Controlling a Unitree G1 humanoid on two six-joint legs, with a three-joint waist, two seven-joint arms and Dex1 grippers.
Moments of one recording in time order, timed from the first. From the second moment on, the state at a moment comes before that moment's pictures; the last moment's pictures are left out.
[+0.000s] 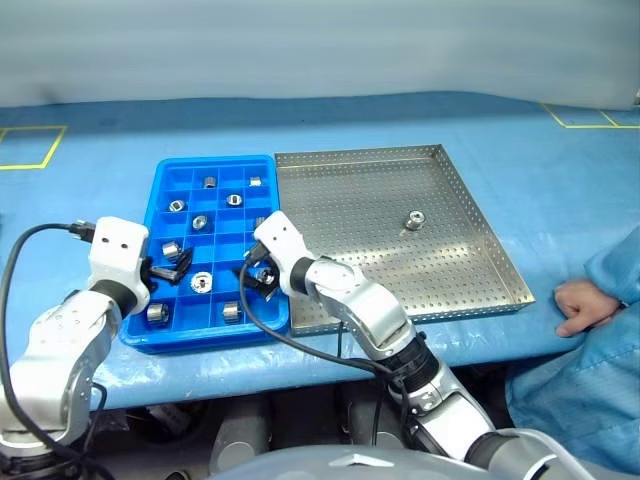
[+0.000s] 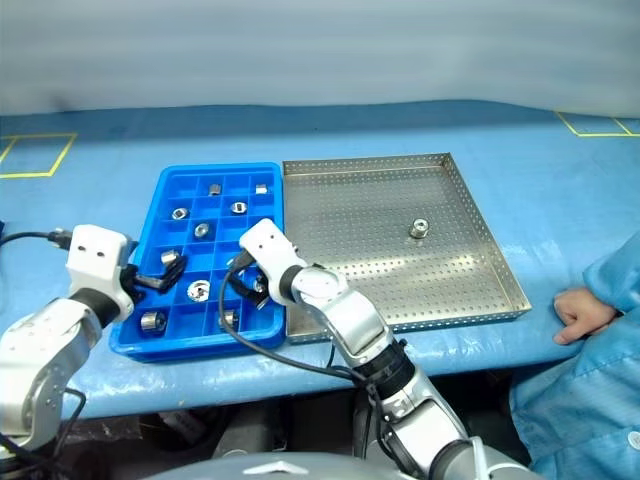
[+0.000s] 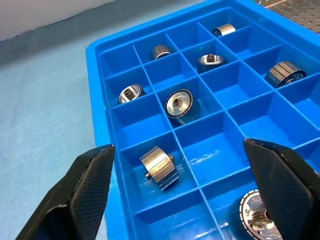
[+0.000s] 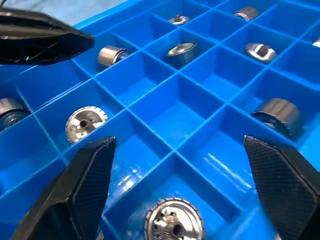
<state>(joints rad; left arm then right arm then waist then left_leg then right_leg) 0.04 0.54 0.31 -0.67 -0.32 0.92 -0.28 -0.48 0.05 0.45 -0.11 0.10 0.79 0.32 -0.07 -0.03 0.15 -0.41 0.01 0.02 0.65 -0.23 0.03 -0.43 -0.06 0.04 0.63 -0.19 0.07</state>
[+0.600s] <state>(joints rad) -0.37 0.28 -0.04 -0.31 -0.29 0.72 -0.31 -0.36 -0.15 0.14 -0.35 0.02 0.84 0.14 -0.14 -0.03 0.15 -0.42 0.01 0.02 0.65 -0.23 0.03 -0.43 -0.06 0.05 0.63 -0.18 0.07</state>
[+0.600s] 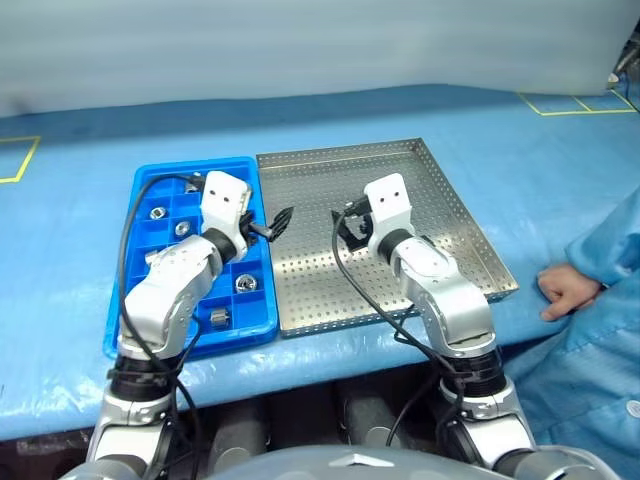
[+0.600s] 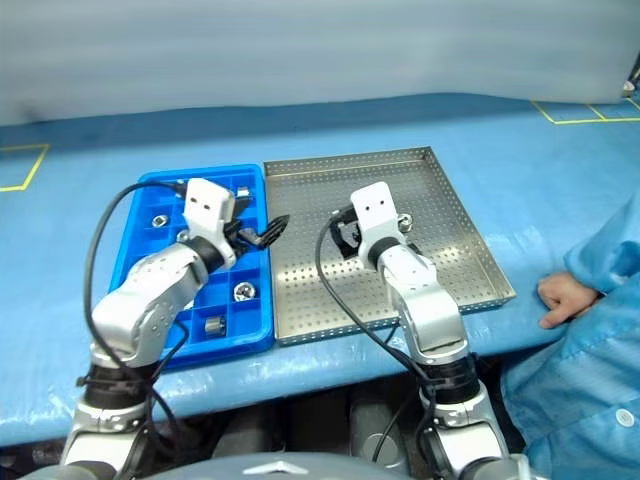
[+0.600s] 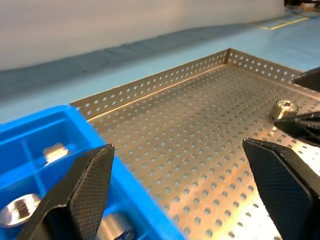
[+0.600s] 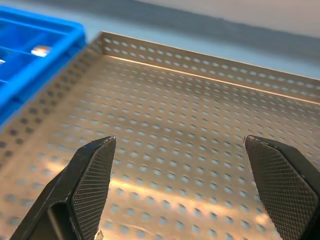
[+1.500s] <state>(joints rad) -0.29 0.22 -0.09 -0.20 -0.22 0.63 -0.34 -0.69 -0.08 -0.02 0.47 0.05 0.46 0.13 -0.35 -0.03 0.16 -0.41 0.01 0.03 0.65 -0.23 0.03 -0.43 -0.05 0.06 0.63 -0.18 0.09</state>
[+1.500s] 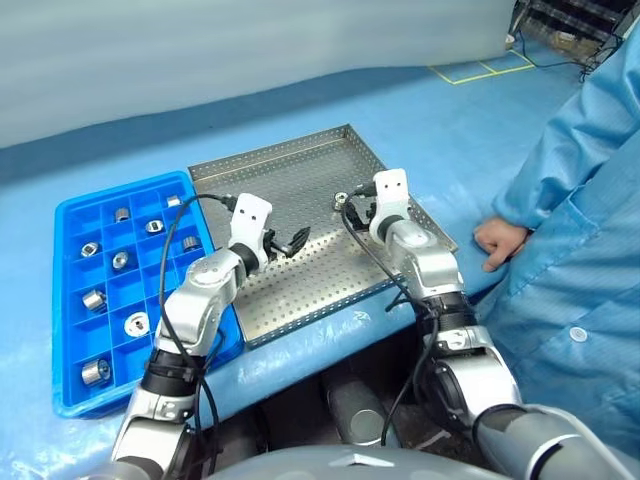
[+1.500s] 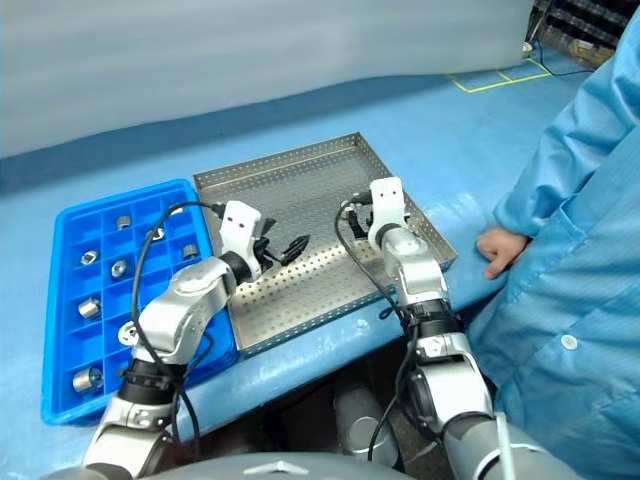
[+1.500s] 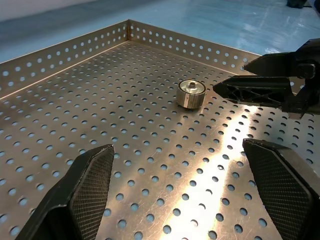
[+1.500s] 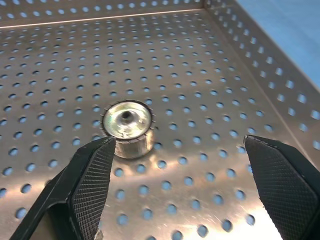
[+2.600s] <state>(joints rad) -0.10 0.33 -0.03 -0.46 -0.25 0.71 -0.35 -0.74 -0.03 0.02 0.59 0.06 0.39 0.22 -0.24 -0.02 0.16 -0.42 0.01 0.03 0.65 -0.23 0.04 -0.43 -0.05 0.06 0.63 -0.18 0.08</state>
